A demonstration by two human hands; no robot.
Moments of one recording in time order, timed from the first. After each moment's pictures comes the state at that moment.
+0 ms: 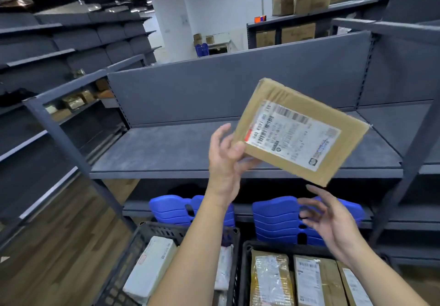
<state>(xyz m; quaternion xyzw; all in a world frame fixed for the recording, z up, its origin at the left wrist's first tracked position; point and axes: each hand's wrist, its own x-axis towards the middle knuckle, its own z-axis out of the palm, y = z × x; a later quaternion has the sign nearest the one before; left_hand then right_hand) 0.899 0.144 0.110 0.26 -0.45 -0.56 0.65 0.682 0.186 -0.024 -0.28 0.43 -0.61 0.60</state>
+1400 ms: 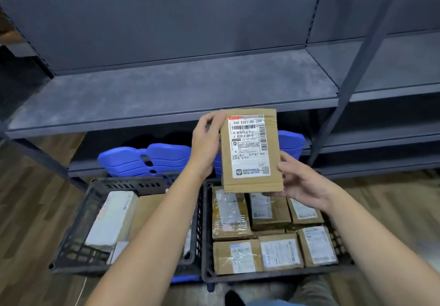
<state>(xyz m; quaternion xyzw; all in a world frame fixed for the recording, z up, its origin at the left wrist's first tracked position) 0.869 0.169 0.014 0.51 -0.46 -0.55 0.48 0.644 0.258 -0.049 -0.35 0.42 -0.42 0.73</state>
